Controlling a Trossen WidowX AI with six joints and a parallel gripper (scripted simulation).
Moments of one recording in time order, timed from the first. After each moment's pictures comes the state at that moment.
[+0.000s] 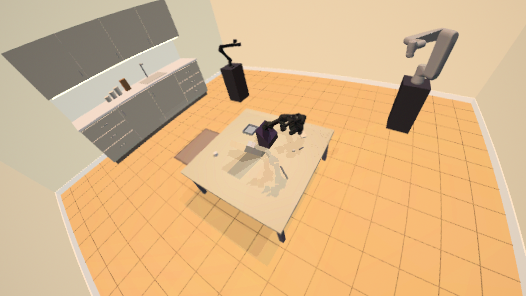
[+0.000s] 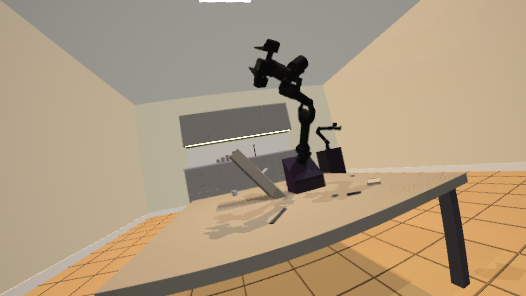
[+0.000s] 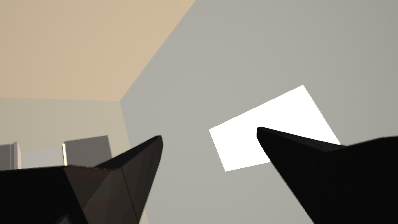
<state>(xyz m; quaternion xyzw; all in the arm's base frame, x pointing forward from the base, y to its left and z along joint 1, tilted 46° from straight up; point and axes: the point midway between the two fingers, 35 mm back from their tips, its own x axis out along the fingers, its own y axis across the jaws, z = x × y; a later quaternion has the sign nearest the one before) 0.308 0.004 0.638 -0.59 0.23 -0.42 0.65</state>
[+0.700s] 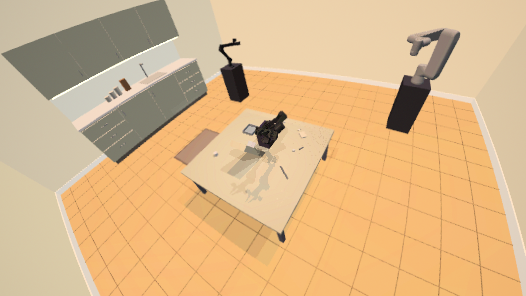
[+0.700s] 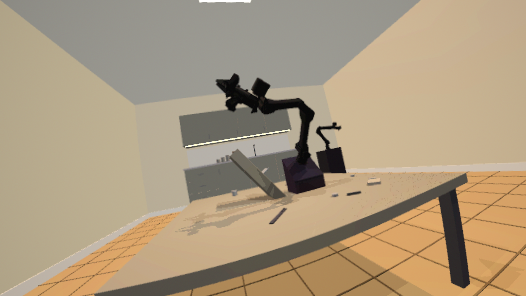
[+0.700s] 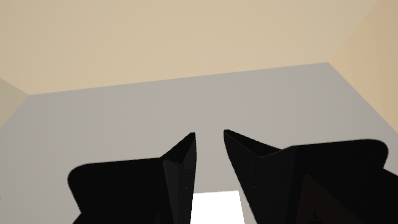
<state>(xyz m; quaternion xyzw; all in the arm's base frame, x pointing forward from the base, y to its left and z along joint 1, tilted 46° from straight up) 0.458 -0.032 0.529 -0.86 0.13 -0.29 0.39</state>
